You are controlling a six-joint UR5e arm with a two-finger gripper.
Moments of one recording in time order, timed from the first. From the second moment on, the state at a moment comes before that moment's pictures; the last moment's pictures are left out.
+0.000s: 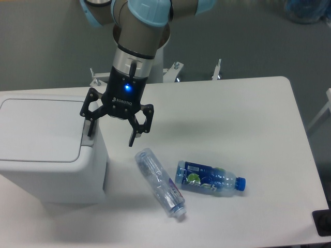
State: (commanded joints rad) arm 2.36 -1.65 -1.75 -0.82 1.05 0.26
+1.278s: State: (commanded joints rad) arm 2.38 -1.64 -1.68 -0.82 1.06 0.28
